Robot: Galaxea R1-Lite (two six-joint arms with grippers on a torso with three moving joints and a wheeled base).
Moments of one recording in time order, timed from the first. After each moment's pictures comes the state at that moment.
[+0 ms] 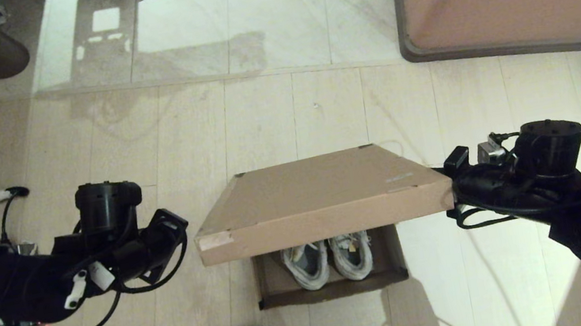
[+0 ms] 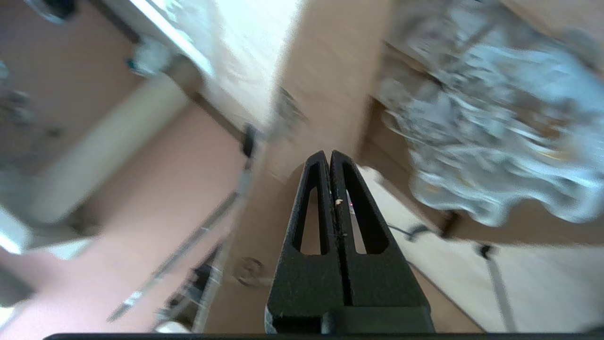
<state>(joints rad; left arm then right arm) -0.24 1.83 -0.86 -0.42 0.17 -0.97 0.20 1.95 -0.69 -1.17 0.46 1.39</state>
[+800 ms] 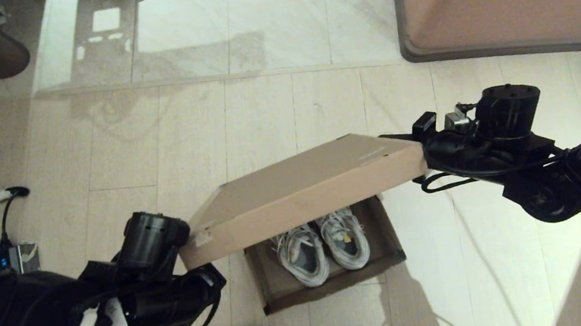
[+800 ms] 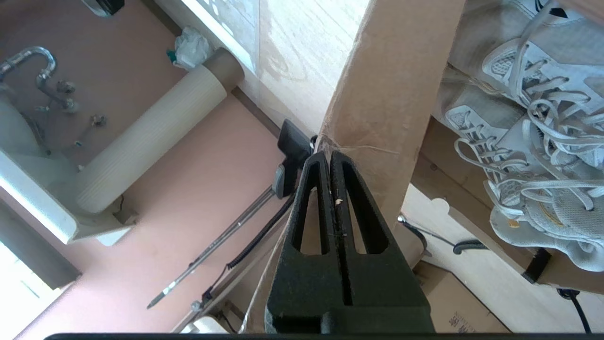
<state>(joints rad) -0.45 1.75 -0.79 -0.10 0.15 -0.97 0.26 2.02 -1.02 -1.02 0.45 1.46</state>
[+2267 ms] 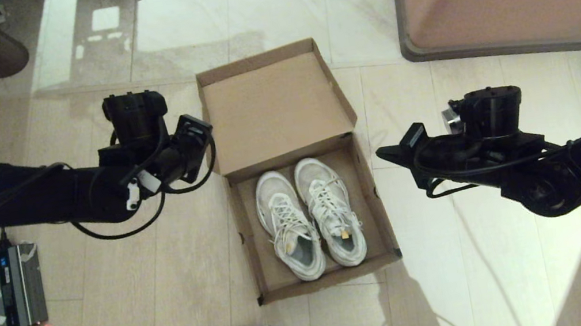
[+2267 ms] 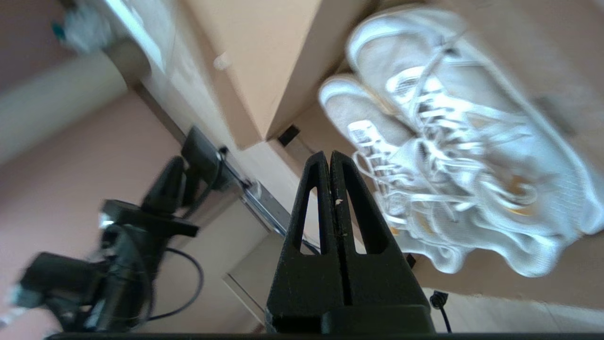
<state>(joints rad) -0.35 2.01 -1.45 -0.41 0.17 -1.00 0.30 1.99 -1.06 -0.78 0.31 1.13</state>
